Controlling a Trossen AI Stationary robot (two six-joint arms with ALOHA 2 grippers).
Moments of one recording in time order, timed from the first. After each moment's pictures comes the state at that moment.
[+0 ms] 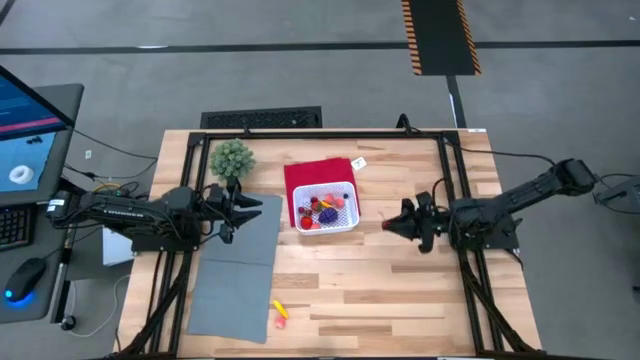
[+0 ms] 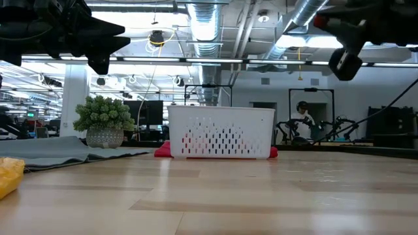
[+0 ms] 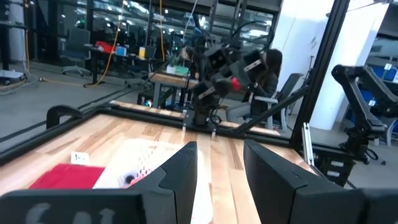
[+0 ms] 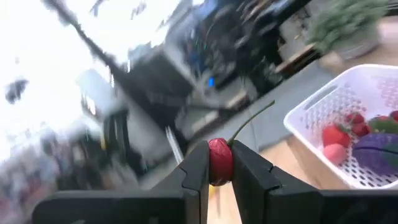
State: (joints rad) left arm 0.04 0.55 0.07 0.62 0.01 -0.20; right arm 0.31 0.75 0.16 0.63 0.21 0.67
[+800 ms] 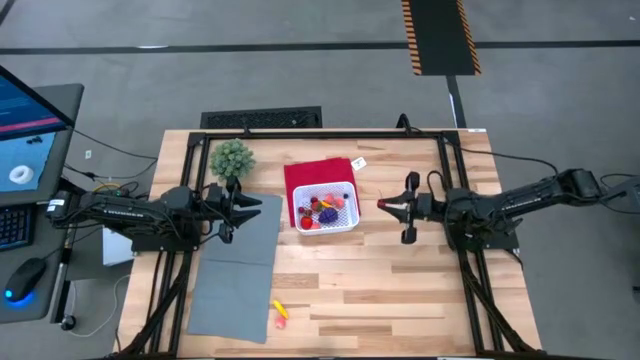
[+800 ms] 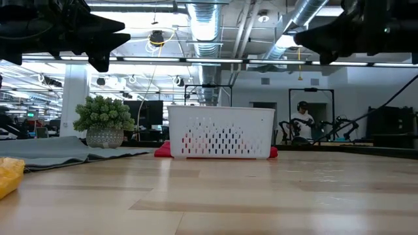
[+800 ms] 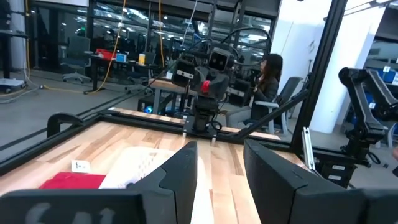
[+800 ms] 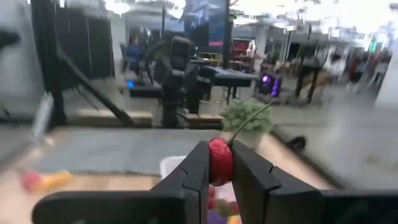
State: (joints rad) left arm 0.04 0.55 0.07 0.64 0.01 -0.19; right arm 0.11 0.79 0.15 0.69 0.21 -0.17
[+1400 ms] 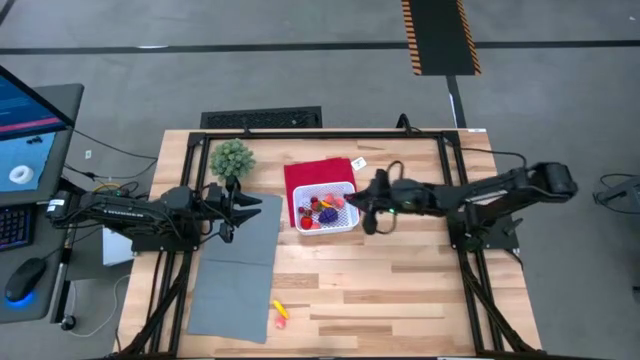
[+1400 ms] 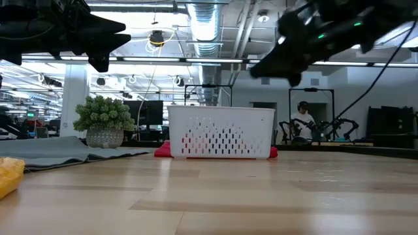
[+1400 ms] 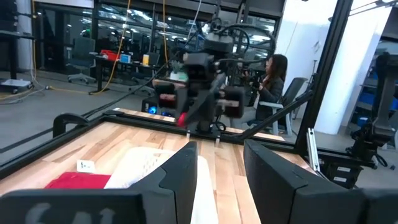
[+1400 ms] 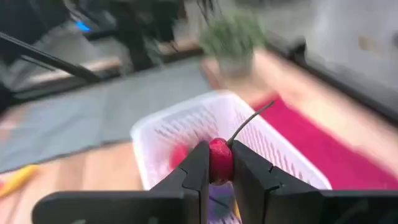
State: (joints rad) left arm 0.04 0.55 0.07 0.64 -0.01 -0.18; right arm -0.01 1.27 0.53 0.38 0.19 0.19
